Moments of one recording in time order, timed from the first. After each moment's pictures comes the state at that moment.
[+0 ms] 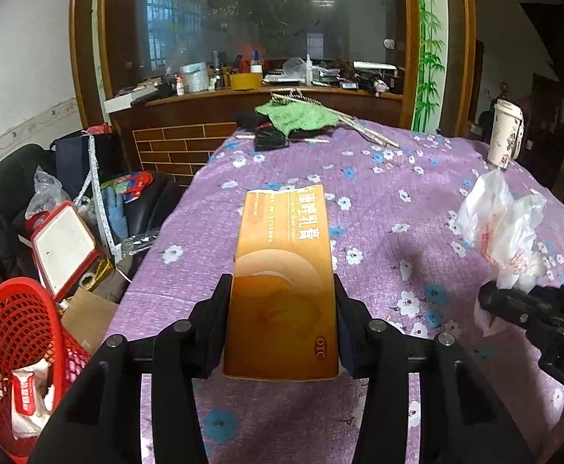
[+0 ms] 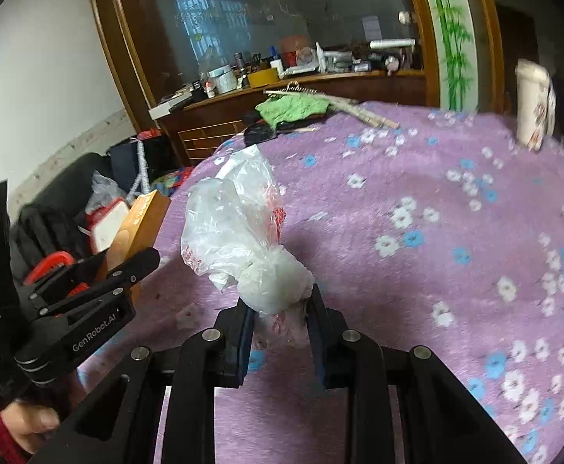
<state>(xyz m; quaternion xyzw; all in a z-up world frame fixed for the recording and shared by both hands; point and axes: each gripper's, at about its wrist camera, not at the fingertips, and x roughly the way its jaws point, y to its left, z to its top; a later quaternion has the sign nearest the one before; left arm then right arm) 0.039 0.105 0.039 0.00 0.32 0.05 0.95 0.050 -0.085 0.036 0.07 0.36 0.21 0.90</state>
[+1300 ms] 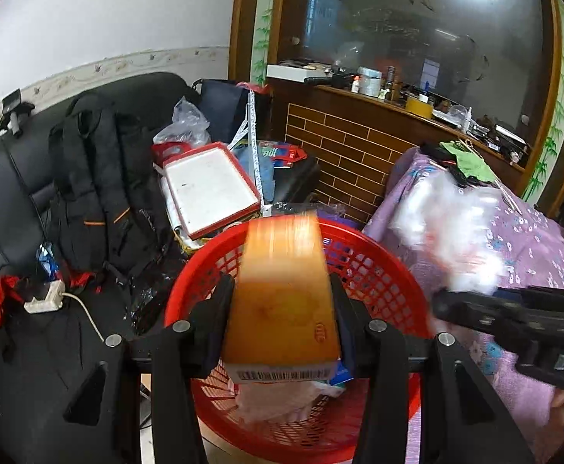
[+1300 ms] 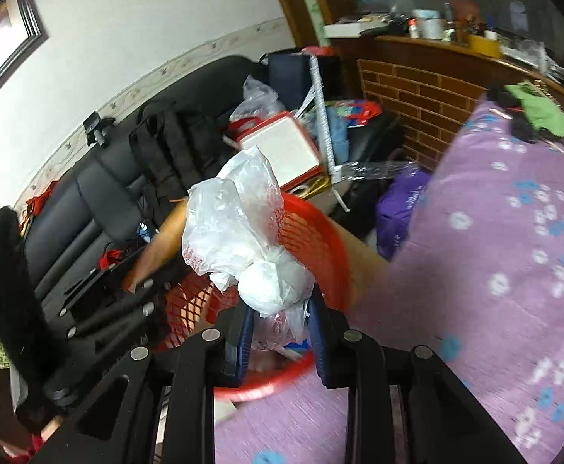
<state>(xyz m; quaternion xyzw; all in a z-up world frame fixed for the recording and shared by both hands) -0.110 0.359 0.059 -0.13 0.31 0.22 0.91 0.005 0.223 0.064 -0.04 0.43 0.43 0.79</state>
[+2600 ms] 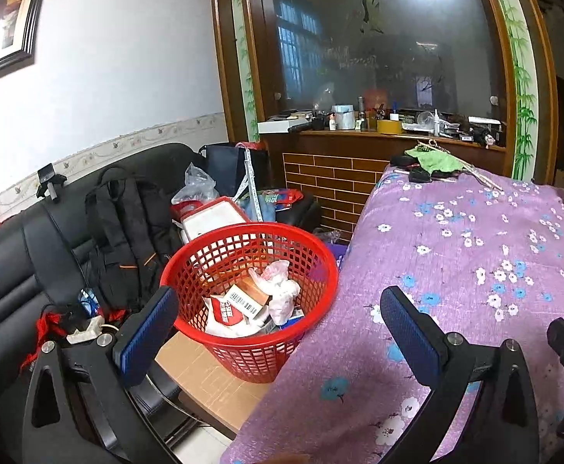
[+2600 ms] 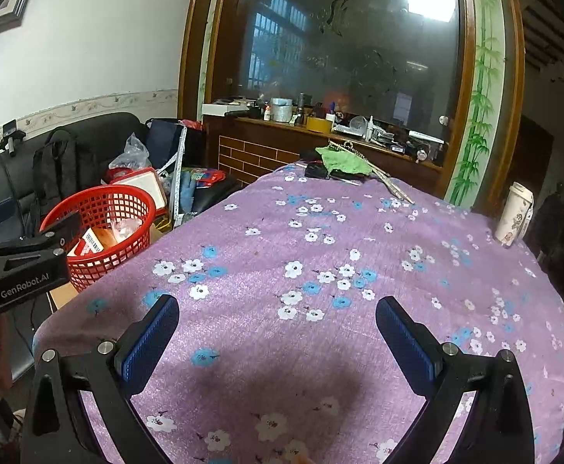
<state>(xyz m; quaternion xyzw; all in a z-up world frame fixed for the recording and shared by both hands) -0.173 0.193 0.074 0.00 0.24 0.27 0.93 -0.132 0.010 0.075 -0.11 0.25 0.20 0.94</state>
